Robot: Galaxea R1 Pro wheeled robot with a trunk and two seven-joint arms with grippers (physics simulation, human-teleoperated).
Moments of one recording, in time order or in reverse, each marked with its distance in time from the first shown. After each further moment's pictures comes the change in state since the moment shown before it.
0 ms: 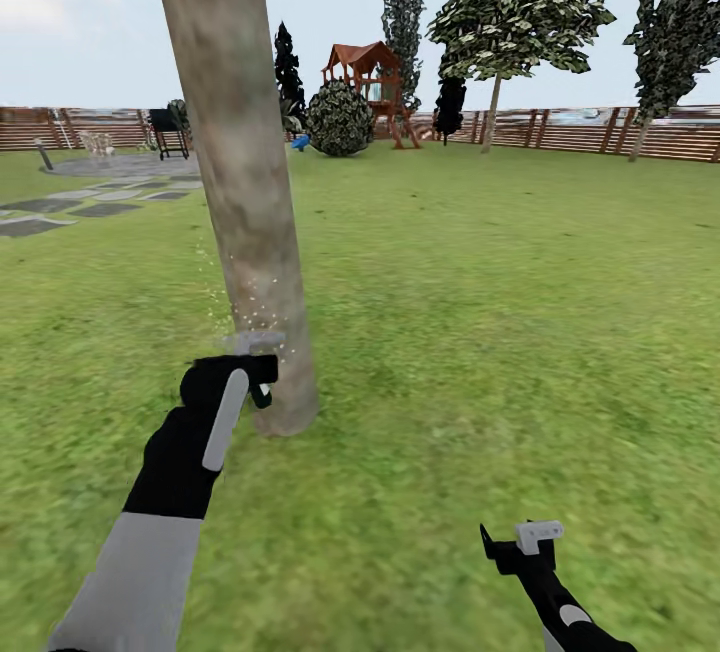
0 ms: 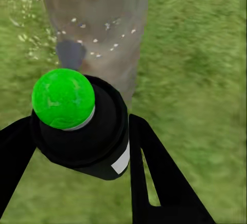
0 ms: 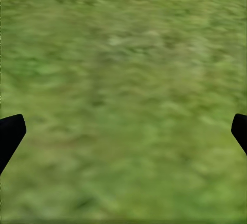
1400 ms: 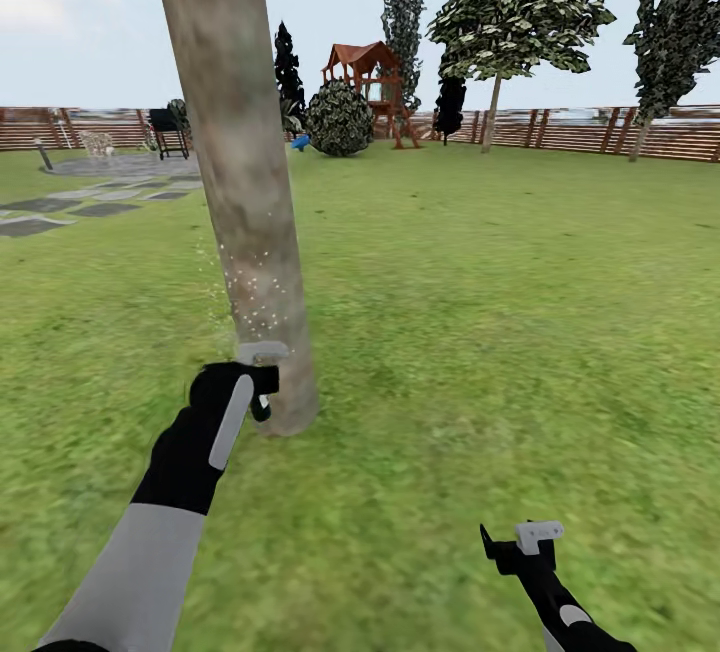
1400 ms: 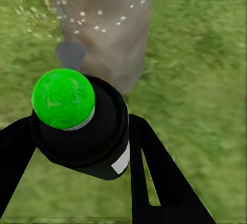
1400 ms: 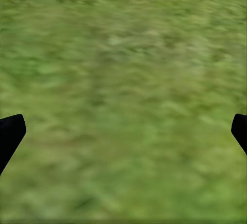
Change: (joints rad) left arm -0.016 0.013 -0.003 0.126 0.001 -0.034 0.001; right arm 0.000 0.000 0.000 0.000 0.000 0.000 0.000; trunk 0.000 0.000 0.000
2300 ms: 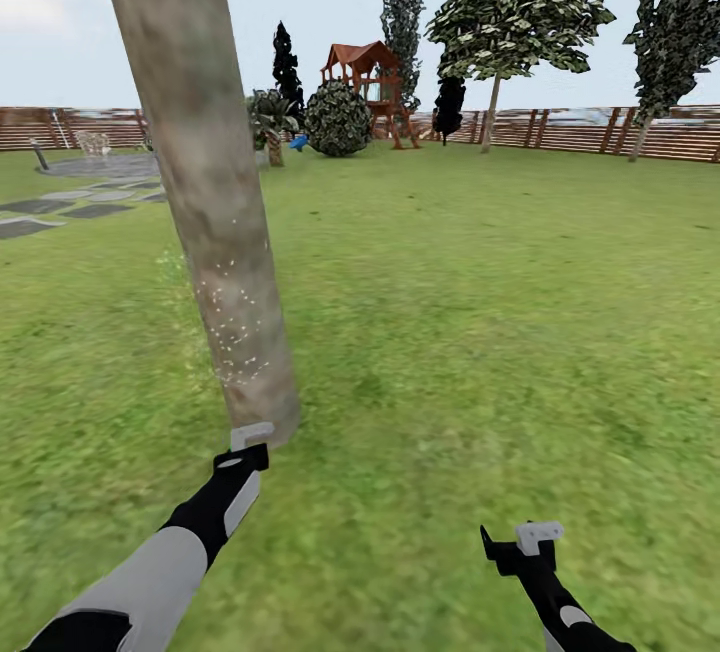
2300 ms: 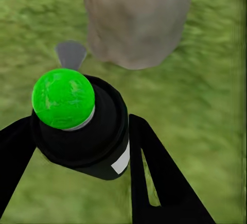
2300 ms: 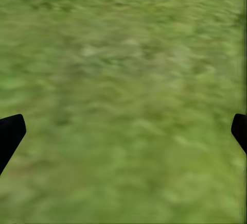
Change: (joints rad) left arm 0.001 0.036 0.015 0.810 -0.003 -0.803 -0.002; right arm 0.002 0.000 0.000 0.000 0.000 0.000 0.000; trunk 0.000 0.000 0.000
